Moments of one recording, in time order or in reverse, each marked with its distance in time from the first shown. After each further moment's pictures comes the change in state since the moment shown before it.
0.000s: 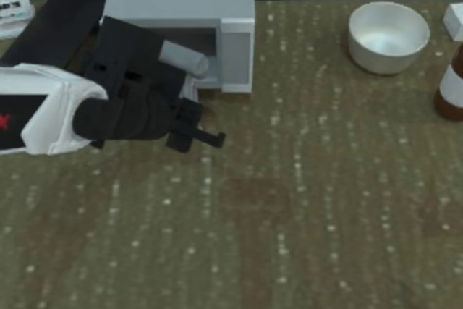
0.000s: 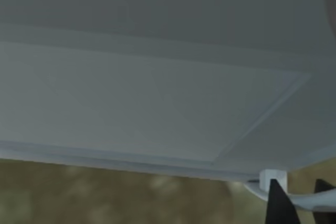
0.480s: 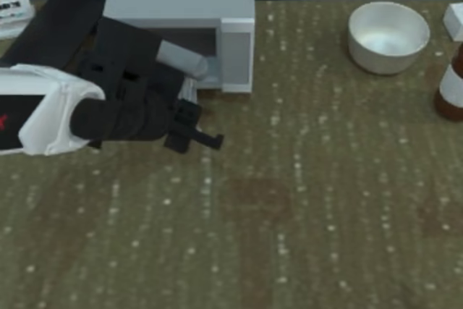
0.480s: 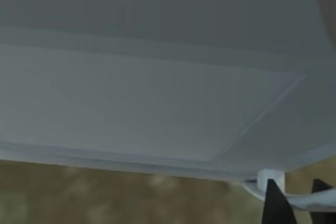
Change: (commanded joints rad) left arm 0.003 -0.006 -0.008 -0.003 0.021 0.015; right arm 0.000 0.000 0.000 0.000 0.000 0.000
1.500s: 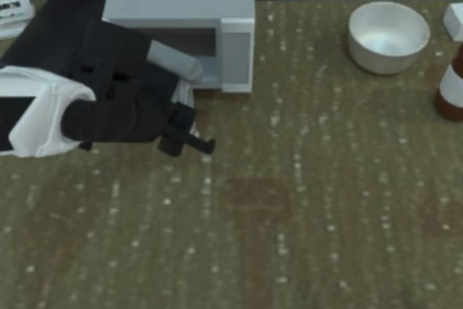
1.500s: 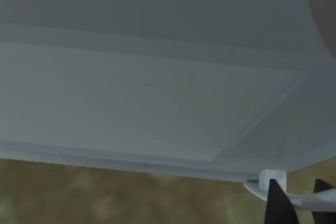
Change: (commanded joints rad) left arm 0.026 -0.019 -0.019 0.000 0.034 0.049; right arm 0.000 0.000 0.000 0.000 0.000 0.000
